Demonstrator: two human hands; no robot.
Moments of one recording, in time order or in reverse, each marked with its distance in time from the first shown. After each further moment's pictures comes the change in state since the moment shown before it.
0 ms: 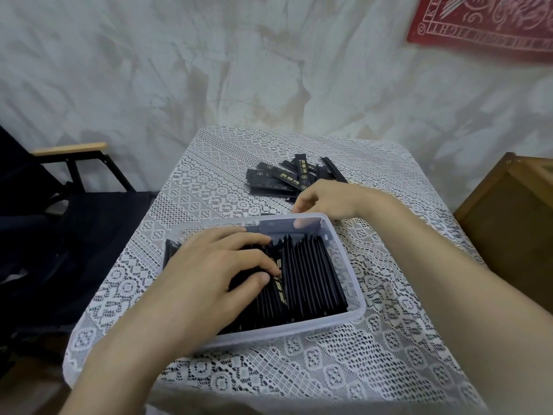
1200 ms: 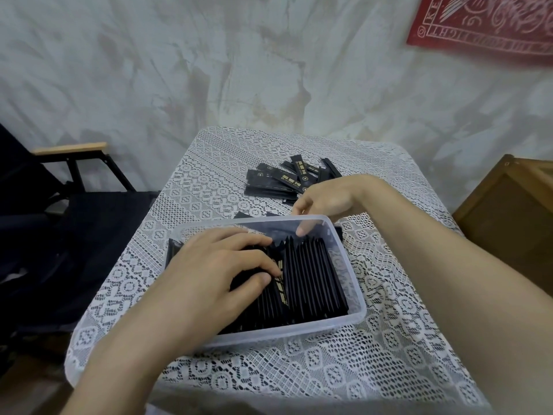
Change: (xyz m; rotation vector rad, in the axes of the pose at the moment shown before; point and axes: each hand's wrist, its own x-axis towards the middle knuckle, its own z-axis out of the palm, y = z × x) left_hand -0.001 -0.001 0.000 -0.004 0.013 0.029; right_hand 0.004 -0.020 -0.007 0.039 -0.273 0.170
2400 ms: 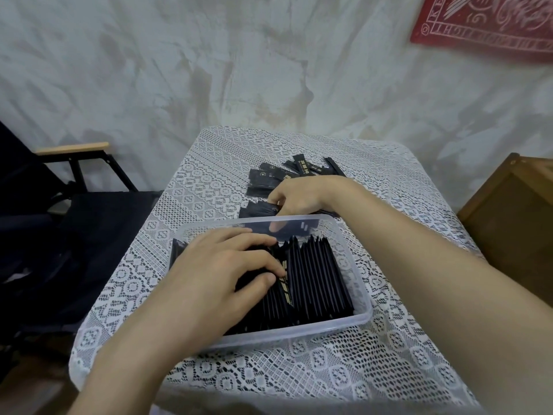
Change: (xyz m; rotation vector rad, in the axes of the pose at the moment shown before) left_hand 0.000 -0.001 0.001 -0.007 0.007 0.003; right_hand 0.021 -0.044 0.015 -0.364 0.191 -0.084
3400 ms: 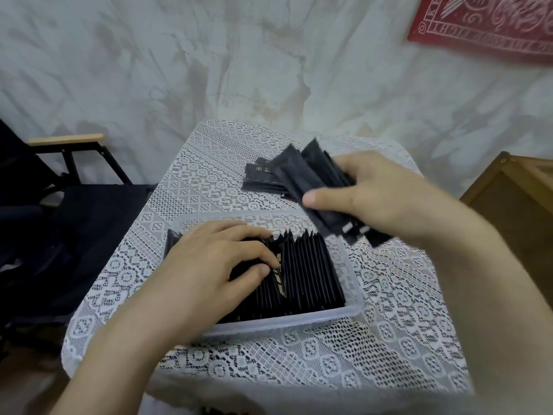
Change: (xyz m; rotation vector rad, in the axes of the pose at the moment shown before) left_hand 0.001 0.000 0.000 0.013 -0.031 -0.009; right_hand -0.162 -0.029 0.010 0.574 0.456 -0.094
